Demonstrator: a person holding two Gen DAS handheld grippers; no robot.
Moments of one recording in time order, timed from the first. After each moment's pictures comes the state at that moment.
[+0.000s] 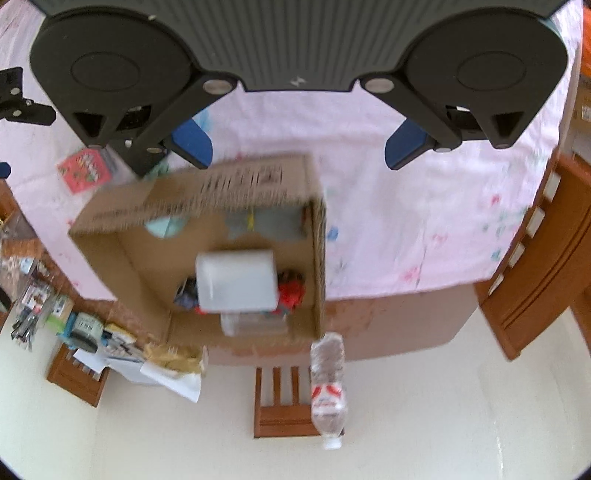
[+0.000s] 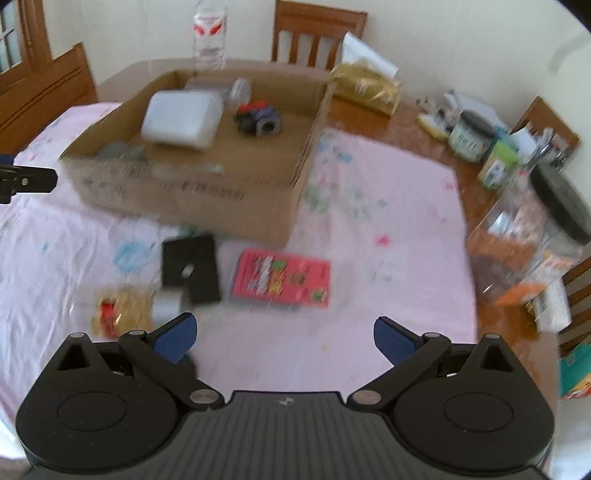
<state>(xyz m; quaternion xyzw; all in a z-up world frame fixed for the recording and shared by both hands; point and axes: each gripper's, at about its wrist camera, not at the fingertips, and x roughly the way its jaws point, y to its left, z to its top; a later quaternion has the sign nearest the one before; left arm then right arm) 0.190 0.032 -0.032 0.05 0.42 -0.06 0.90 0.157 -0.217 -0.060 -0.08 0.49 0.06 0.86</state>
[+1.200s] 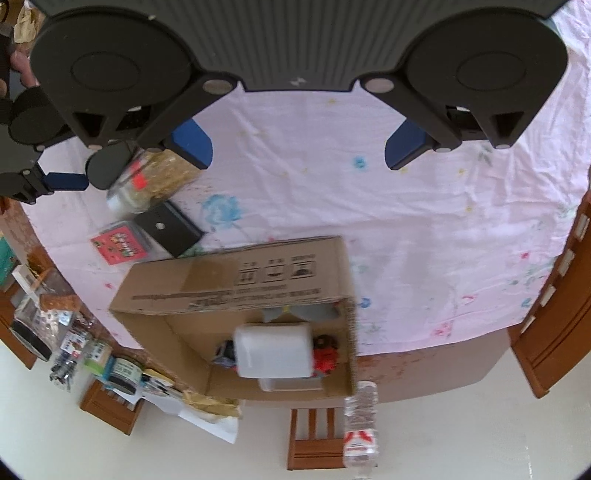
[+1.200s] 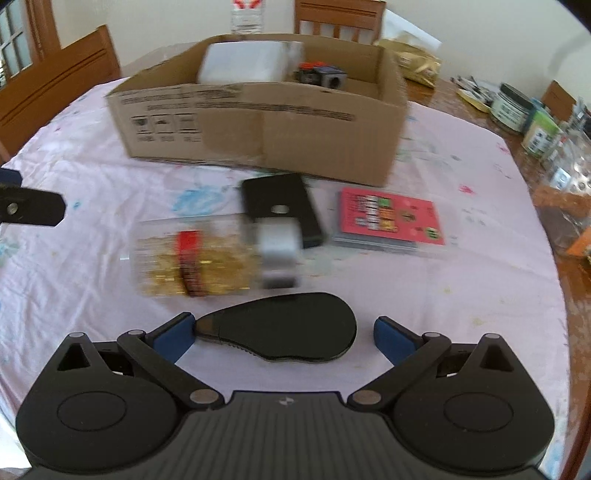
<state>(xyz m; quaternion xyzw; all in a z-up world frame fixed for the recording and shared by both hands) 0.148 0.038 -0.055 0.04 0.46 -0.12 0.88 0.127 -0.164 -0.115 -0.05 0.49 0.06 0.87</state>
